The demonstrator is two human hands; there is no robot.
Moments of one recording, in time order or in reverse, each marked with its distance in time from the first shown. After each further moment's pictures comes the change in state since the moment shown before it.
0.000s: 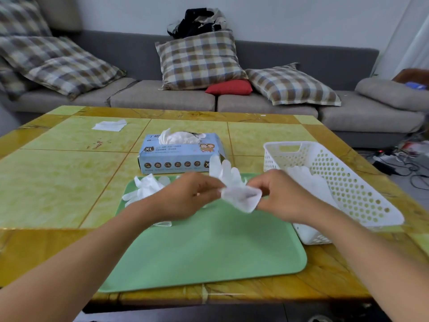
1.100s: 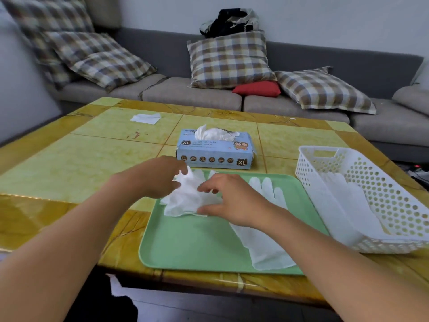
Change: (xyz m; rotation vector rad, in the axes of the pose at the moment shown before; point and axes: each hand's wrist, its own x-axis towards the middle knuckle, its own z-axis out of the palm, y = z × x) left_hand -0.056 -0.060 -0.082 0.556 -0.107 -0.467; right_hand 0.060 -0.079 0.095 -0.174 -0.138 -0.096
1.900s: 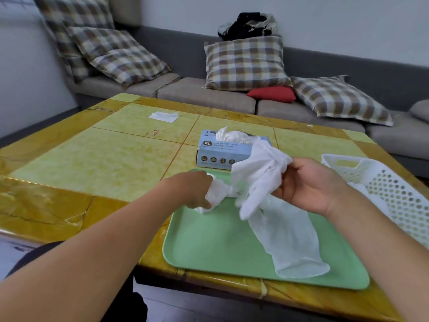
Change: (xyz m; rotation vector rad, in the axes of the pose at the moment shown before) left_hand 0.009 0.004 0.028 0.071 -0.183 0.010; right_hand -0.004 0.009 -0.060 1.640 0.063 0.456
